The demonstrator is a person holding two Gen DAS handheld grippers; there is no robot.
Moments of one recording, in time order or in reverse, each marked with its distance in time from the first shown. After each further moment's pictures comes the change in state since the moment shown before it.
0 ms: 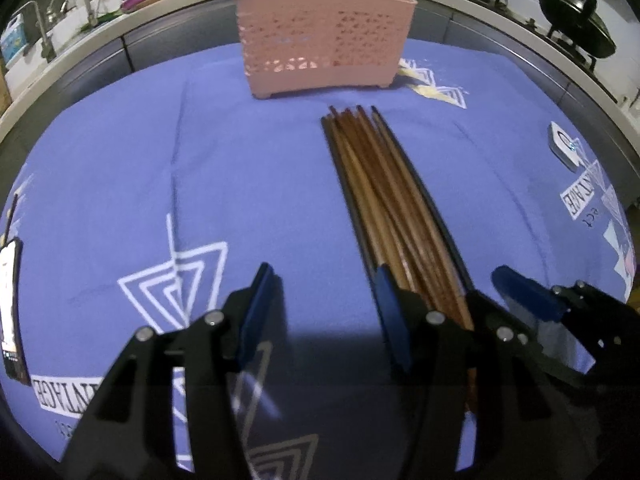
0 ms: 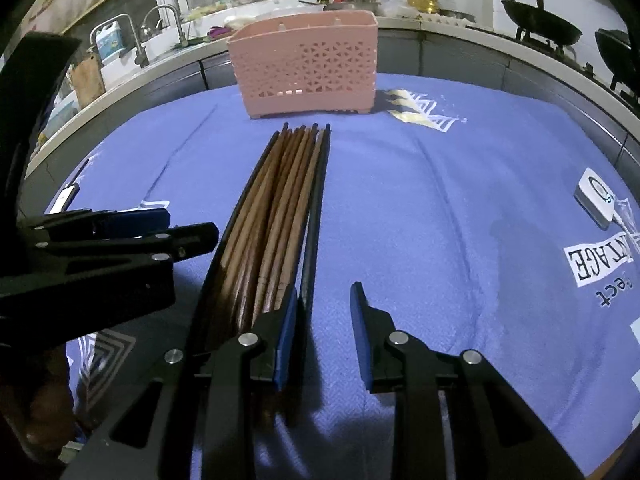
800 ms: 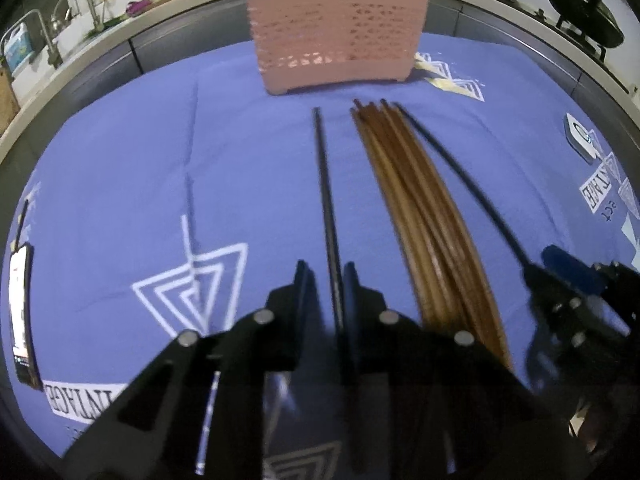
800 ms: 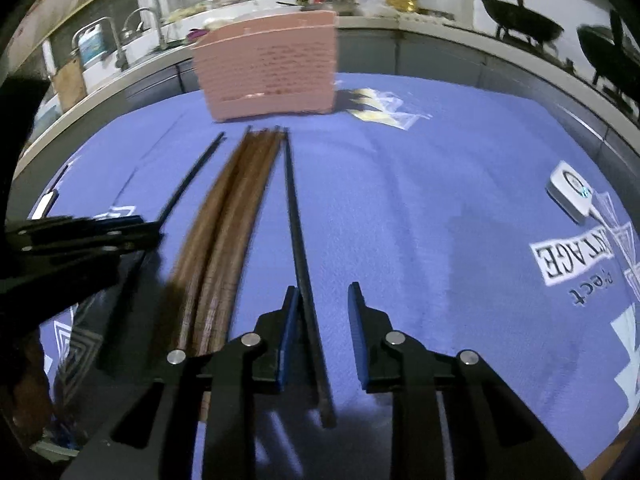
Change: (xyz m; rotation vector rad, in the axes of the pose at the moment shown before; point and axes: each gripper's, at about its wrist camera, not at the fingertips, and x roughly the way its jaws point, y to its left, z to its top) left arm 0.011 0.011 0.002 0.004 0.009 0.060; right arm -0.004 -0.033 0.002 0.036 0.022 -0.042
